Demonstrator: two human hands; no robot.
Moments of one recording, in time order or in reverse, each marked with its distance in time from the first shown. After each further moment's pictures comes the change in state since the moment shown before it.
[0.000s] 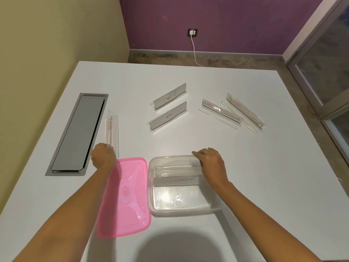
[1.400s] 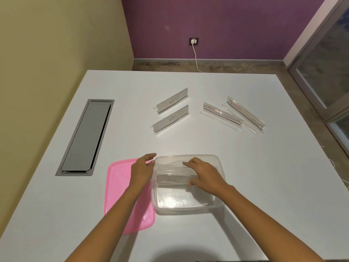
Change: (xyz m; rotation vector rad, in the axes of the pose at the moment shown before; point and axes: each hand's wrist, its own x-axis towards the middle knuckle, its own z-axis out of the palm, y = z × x) left_hand -0.125 0.015 -0.011 -0.142 -0.514 0.337; right_hand -0.021 -0.013 -0.002 0.081 -0.393 -0.120
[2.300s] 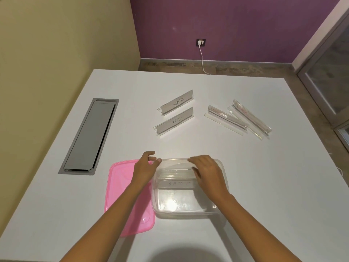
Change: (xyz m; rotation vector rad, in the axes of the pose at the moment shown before) left_hand 0.023 -0.009 0.006 -0.065 -0.021 -0.023; right_hand 0.003 -0.005 0.002 -0.015 0.513 -0.125
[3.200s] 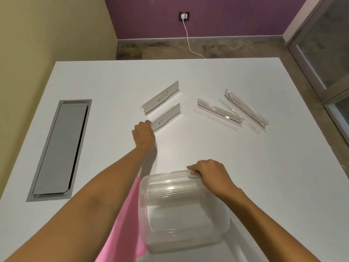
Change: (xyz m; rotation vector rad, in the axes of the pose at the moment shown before) left_hand 0.171 0.066 0.056 0.781 0.158 0.167; right_hand 0.047 0.057 -0.002 -0.196 -0.517 0.179
